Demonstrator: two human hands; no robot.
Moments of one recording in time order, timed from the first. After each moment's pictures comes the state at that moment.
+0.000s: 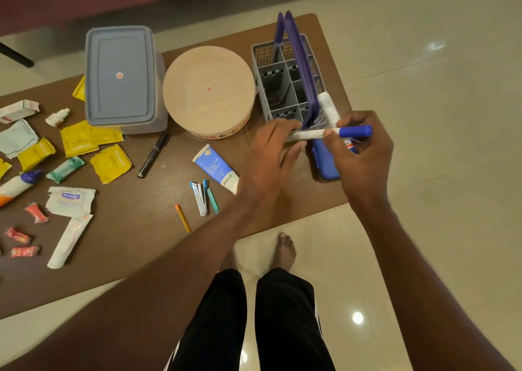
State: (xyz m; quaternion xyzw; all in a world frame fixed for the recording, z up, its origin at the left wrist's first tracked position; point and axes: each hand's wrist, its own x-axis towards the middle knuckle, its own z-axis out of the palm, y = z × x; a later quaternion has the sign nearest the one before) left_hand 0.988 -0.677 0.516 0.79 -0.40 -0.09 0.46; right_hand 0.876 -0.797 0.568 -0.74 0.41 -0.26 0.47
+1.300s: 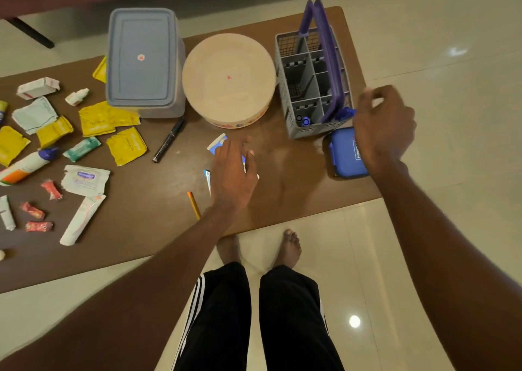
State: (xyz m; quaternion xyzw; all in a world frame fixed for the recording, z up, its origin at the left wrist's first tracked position) left_hand 1.003 -0.590 0.473 0.90 -0.21 -0.11 0.37; right_hand 0.924 -0.837 0.549 -0.79 0.56 -0.12 0.22
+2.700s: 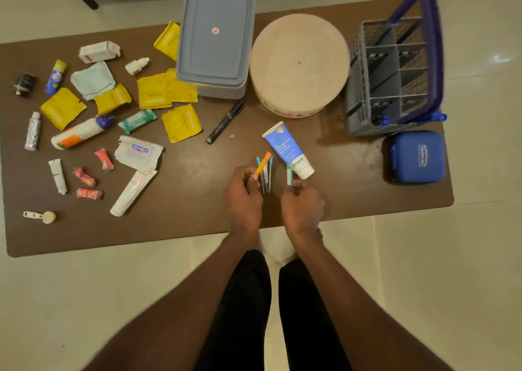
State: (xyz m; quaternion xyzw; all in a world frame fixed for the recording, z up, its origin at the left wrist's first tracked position) left_hand 0.997 -0.484 0.452 0.86 0.06 -0.19 0.46; right_hand 0.949 -0.574 0.473 -0.68 0.58 0.04 0.45
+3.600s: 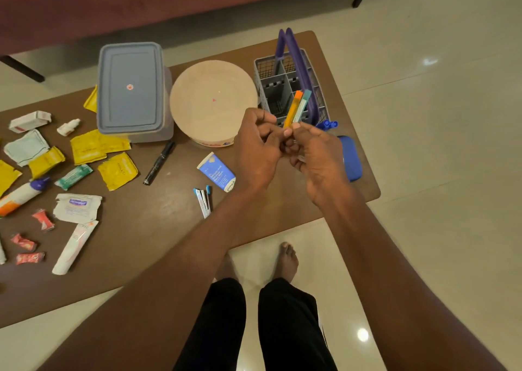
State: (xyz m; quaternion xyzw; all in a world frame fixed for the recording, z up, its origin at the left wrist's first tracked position) left_hand 1.006 -0.680 0.548 0.72 -0.12 -0.24 0.64; right_hand 0.937 -0.759 0.581 -0.45 0.51 -0.14 0.72
